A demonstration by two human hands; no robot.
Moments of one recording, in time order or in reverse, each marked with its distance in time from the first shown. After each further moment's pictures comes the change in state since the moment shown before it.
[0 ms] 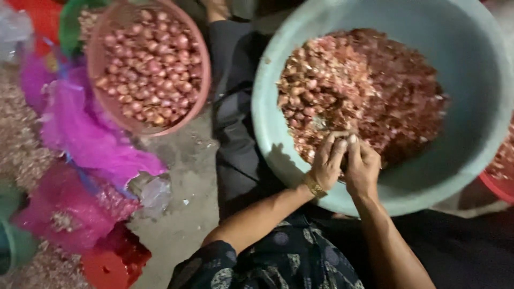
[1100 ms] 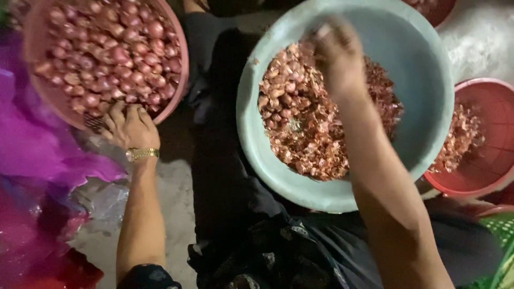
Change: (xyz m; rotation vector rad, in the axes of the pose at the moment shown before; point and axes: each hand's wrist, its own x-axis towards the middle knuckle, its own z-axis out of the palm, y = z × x) left_hand 0.020 0.006 -0.377 1.571 0.620 0.126; right_hand 0.157 -0.142 0.069 0.451 -0.273 0.093
